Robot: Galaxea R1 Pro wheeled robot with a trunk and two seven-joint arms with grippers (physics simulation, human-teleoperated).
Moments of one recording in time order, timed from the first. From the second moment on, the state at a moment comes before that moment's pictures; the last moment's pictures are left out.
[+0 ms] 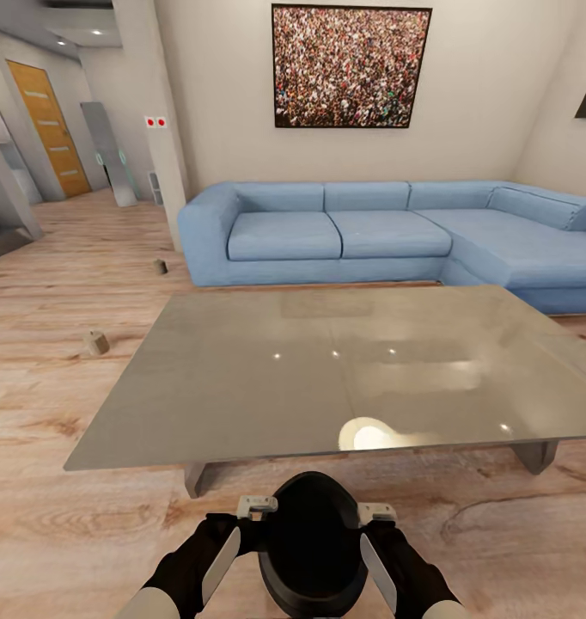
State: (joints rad) left arm -0.52 -0.16 -0.22 -0.57 0.23 0.51 0.05; right arm -0.48 0.14 0.09 -0.60 -0.13 0.54 -0.19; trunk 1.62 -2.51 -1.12
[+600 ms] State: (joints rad) left arm -0.52 -0.16 -0.22 -0.57 0.23 0.51 0.05; right arm -0.48 0.14 0.09 -0.60 -0.13 0.54 -0.19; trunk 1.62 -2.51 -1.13
